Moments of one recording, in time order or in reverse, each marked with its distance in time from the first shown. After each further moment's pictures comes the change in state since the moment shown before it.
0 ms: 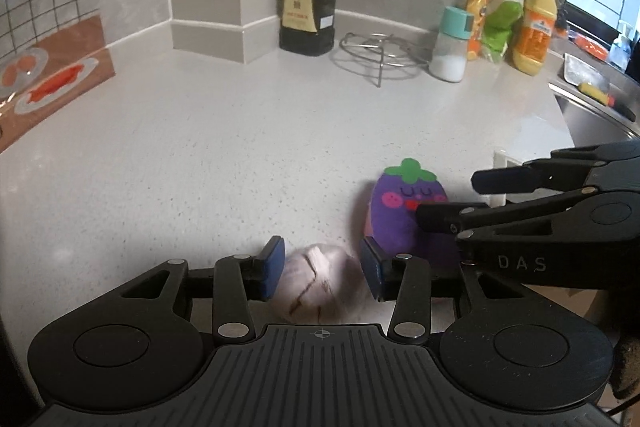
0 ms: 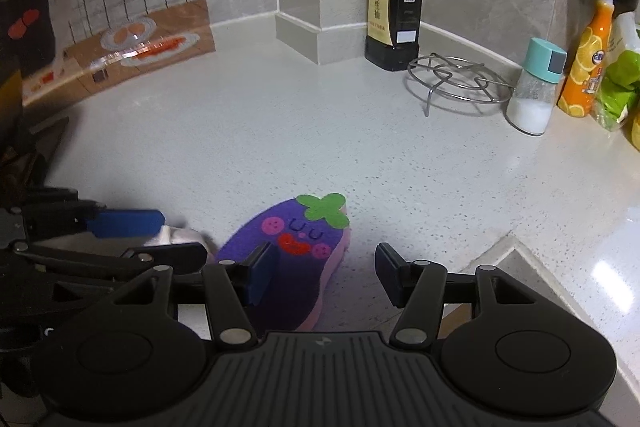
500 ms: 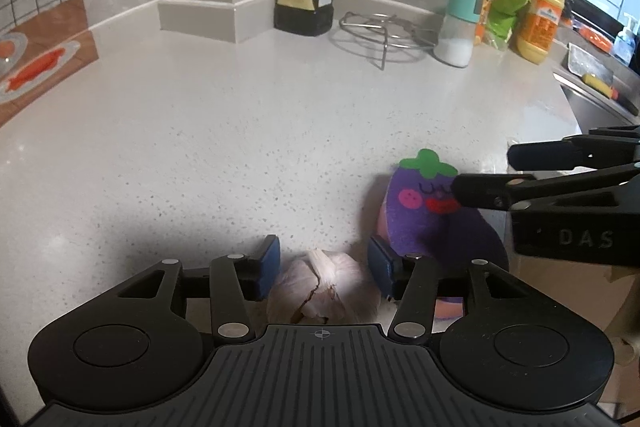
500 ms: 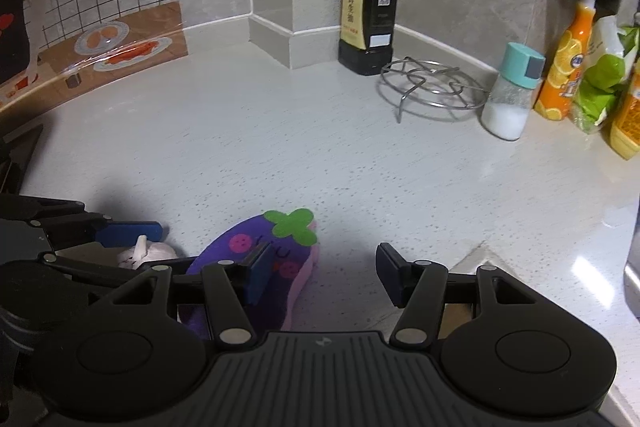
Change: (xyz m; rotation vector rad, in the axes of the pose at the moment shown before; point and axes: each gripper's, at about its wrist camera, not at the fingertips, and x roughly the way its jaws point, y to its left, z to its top) left arm 0.028 0.007 0.005 -0.008 0.054 -0.029; right arm -0.001 -0.008 0.010 0.019 -0.001 -0.070
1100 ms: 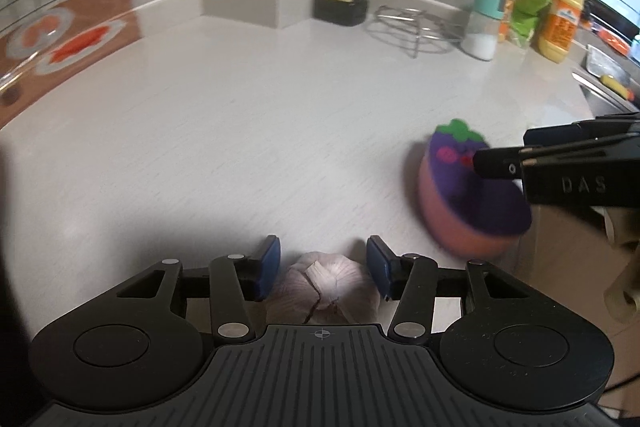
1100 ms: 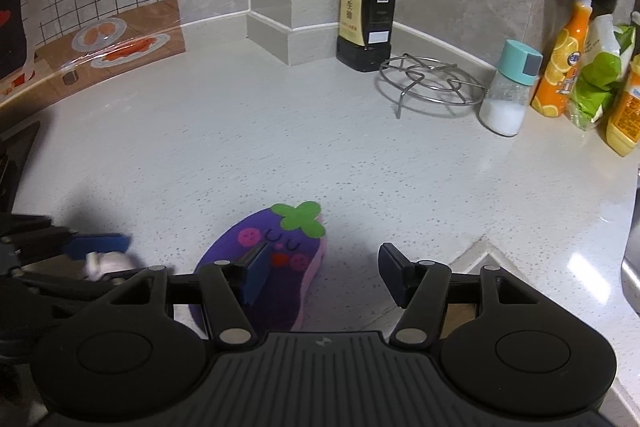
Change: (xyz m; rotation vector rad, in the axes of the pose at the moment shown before) left arm -0.033 0.020 -0.028 -0.046 0.017 0.080; right arm 0.001 0.008 -0.003 0.000 0.013 -0.004
